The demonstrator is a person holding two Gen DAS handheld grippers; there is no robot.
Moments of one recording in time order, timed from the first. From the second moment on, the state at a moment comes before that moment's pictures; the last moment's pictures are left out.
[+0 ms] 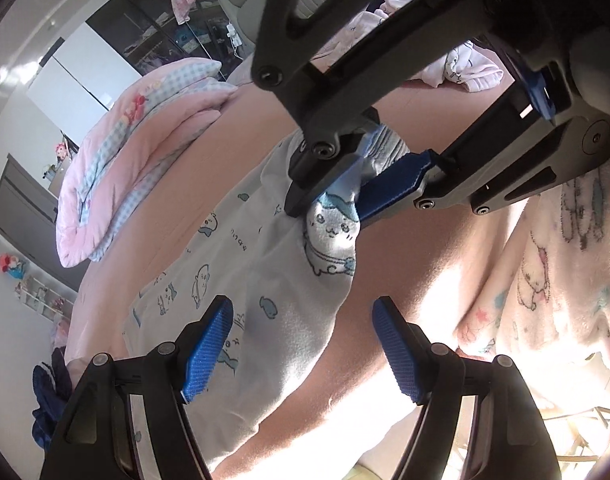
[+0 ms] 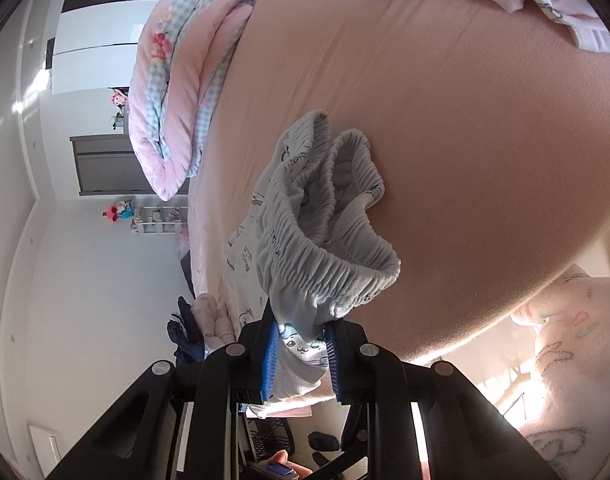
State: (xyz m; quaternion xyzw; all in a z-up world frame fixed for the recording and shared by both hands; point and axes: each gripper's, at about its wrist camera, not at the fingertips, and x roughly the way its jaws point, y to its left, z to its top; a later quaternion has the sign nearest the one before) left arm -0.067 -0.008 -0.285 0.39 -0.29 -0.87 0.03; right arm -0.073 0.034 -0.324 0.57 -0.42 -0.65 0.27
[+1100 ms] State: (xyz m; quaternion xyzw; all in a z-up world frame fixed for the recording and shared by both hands) left arm -0.095 -0.022 -0.295 0.37 -0.30 -0.88 0.06; right arm -0.068 0.039 -0.305 0.55 -0.41 -0.67 0.28
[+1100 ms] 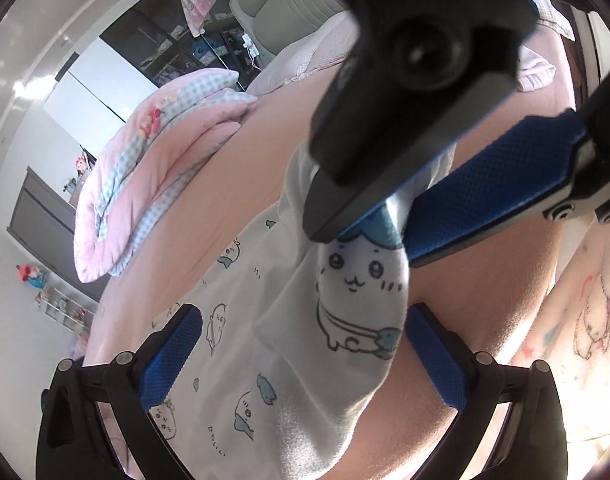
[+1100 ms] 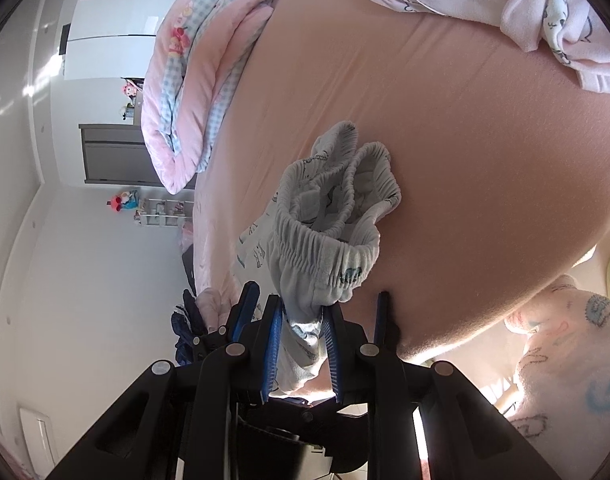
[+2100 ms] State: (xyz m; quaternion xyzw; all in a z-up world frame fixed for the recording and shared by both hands) left arm -0.112 -0.057 -0.281 0.47 -0.06 -0.88 -0.03; right arm -0.061 0.037 -0.323 0.55 -0.46 -0.67 0.22
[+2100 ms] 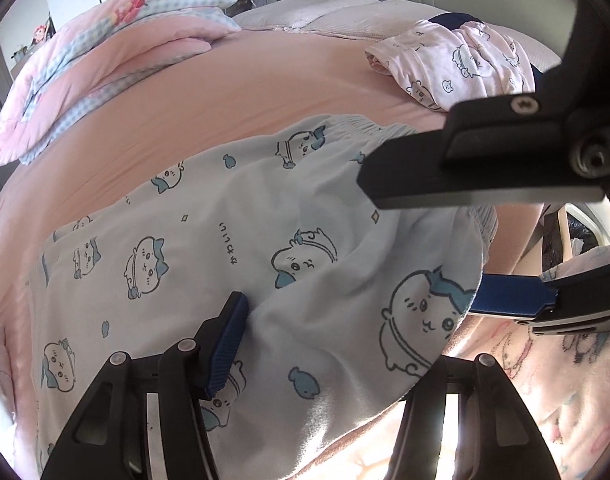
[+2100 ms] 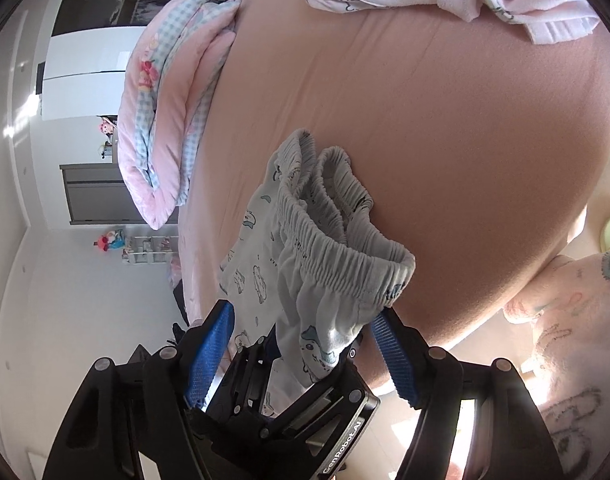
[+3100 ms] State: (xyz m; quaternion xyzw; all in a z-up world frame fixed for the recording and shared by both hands) left arm -0.103 -0.065 -0.284 0.46 0.00 -0.89 0.00; right arm -0.055 0.035 -0.360 0.49 -0.52 -0.67 0.19
